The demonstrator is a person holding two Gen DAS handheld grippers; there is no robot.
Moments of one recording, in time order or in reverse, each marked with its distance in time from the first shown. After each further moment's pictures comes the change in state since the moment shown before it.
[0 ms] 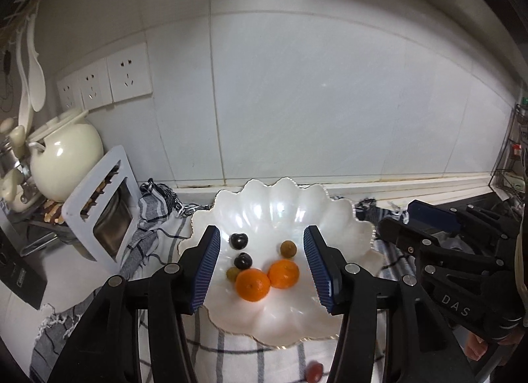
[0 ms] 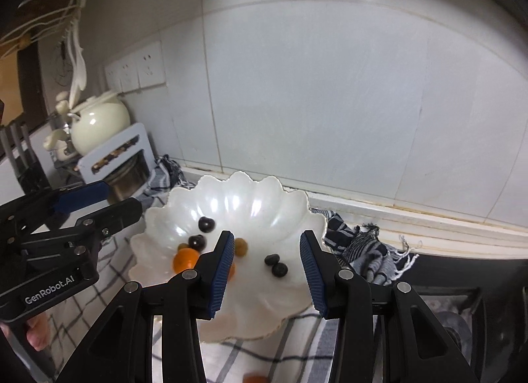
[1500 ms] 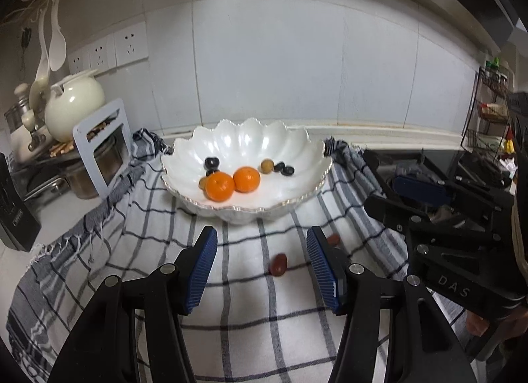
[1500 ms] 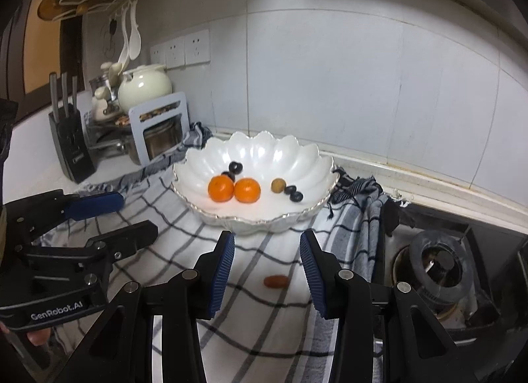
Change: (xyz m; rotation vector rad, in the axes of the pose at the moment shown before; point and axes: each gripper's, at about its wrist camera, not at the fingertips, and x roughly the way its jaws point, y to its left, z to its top) left arm -0.070 -0.032 -0.132 0.053 0.026 -0.055; right arm -0.078 0.027 -0.116 -0.078 -0.037 0.011
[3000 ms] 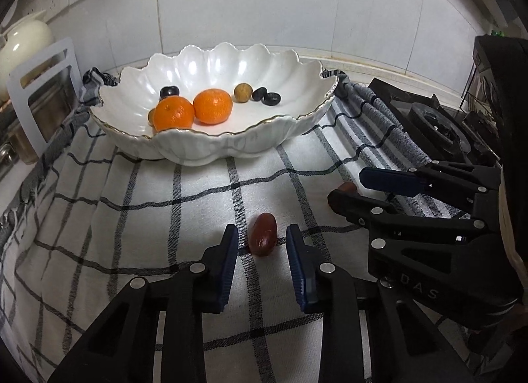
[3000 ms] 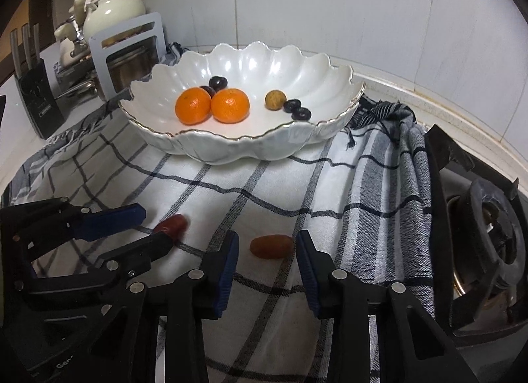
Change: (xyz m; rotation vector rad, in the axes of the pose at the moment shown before) left arm 0.105 -0.006 -0.034 0.003 0.199 -0.109; right arm 0.107 -0.008 -0.038 0.017 0.278 0.000
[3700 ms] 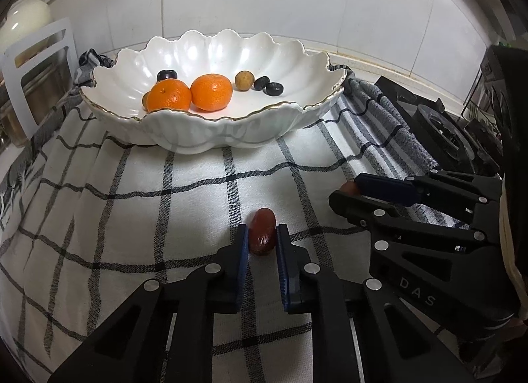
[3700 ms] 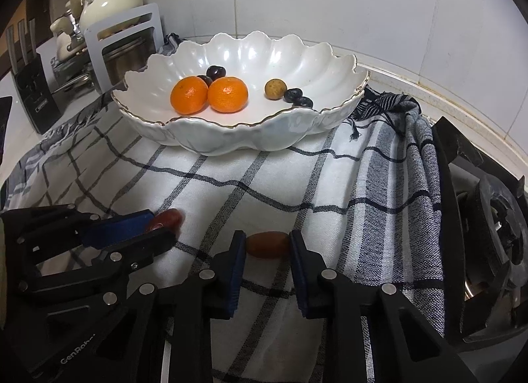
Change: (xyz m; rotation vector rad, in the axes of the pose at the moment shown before) left arm 0.012 0.004 -0.001 -0.055 0.023 -0.028; right arm 0.012 -0.001 0.000 -0.005 0.025 0.003
